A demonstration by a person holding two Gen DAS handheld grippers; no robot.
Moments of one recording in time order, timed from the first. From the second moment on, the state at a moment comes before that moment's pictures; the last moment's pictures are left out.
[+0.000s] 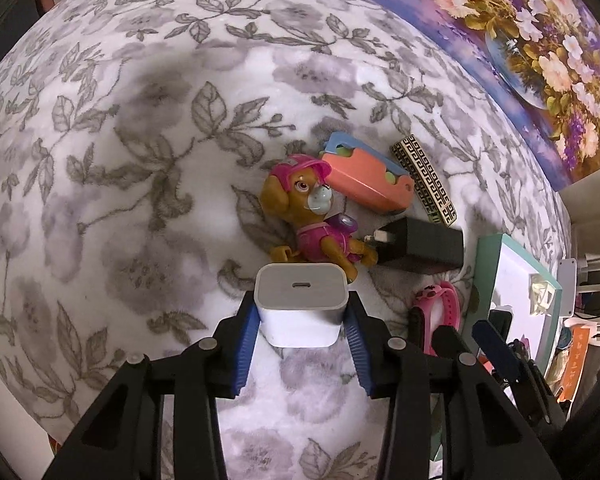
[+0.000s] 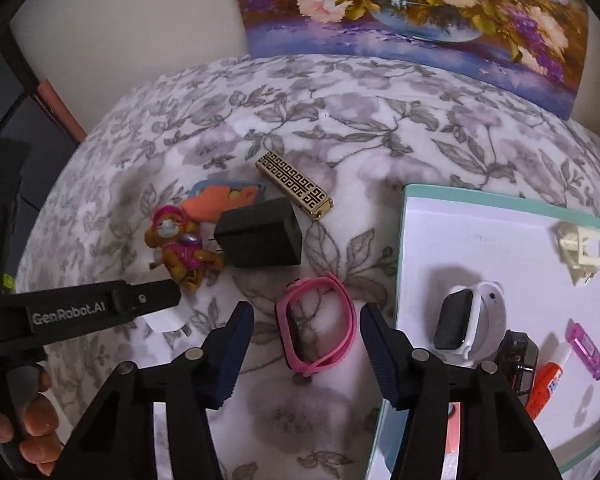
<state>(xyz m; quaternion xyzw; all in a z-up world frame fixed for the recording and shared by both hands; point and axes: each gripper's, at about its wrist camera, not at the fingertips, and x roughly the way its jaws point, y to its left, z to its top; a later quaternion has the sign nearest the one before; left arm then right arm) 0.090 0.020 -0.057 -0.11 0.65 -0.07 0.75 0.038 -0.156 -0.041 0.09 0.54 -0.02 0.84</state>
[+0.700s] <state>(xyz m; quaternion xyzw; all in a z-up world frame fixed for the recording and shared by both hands) 0.100 -0.015 -0.085 -0.04 0.66 -0.06 0.75 0.046 -0.151 -0.066 0.08 0.56 -0.02 0.82</state>
